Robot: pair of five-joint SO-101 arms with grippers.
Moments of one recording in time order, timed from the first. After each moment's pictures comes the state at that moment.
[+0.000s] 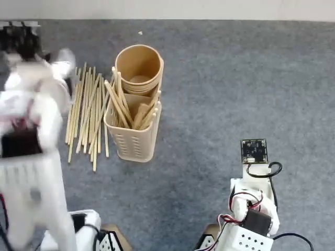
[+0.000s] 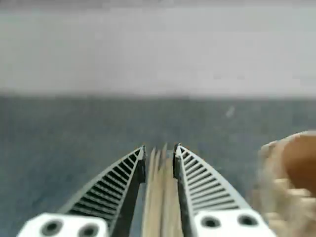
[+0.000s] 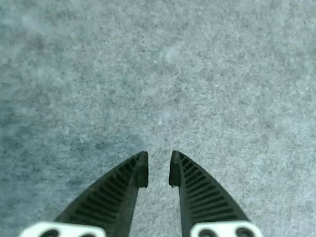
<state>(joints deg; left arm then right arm) -14.2 -39.0 13.8 56.5 0.9 16.8 -103.4 95.3 66.5 24.0</state>
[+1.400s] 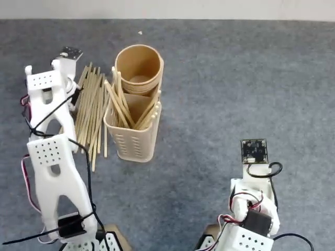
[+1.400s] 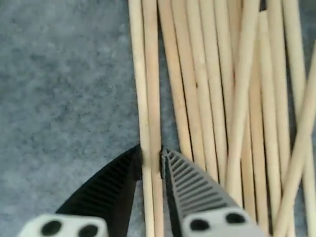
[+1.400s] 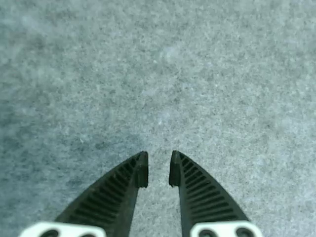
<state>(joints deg) -22.5 61.0 -55.1 89.6 -22.3 16.8 -103.4 95.3 66.5 24.0</state>
